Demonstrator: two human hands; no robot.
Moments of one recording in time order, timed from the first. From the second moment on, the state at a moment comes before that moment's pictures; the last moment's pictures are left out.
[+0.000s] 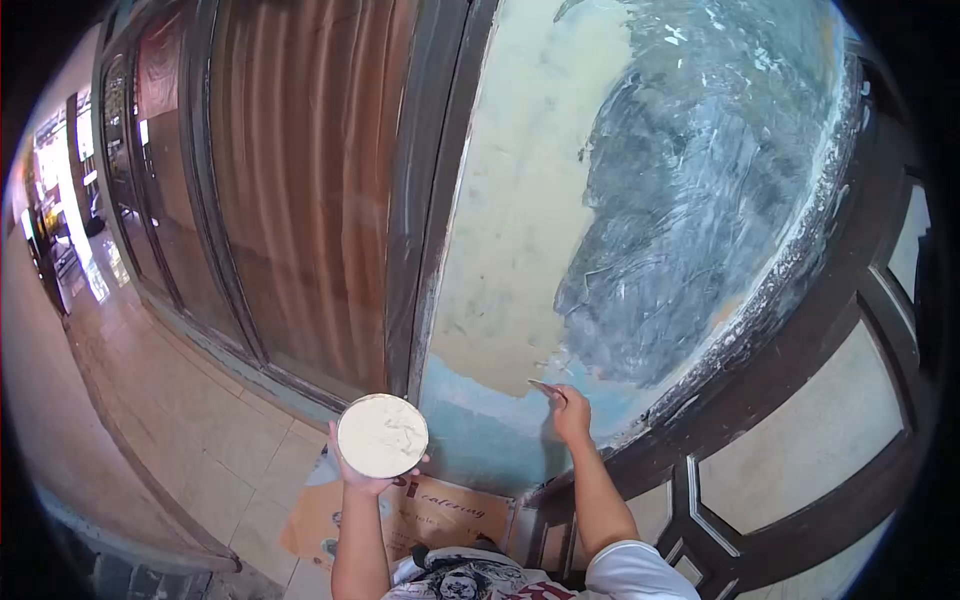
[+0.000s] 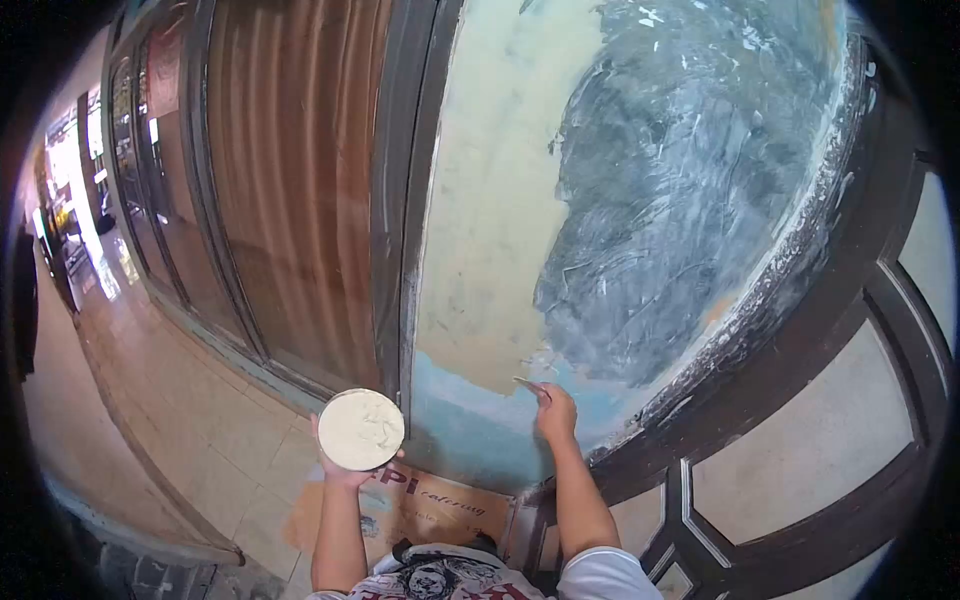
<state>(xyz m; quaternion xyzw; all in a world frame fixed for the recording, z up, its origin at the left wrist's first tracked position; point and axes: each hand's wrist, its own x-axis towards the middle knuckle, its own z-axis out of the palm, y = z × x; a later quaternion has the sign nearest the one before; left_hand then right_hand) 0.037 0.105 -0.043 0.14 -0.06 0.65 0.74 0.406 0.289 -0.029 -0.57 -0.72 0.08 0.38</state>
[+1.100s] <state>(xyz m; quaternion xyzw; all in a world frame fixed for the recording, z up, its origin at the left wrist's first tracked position) 0.025 0.093 -0.056 0.09 -0.07 0.63 0.77 0.391 0.279 -0.042 -0.58 -0.70 -0.04 0.41</state>
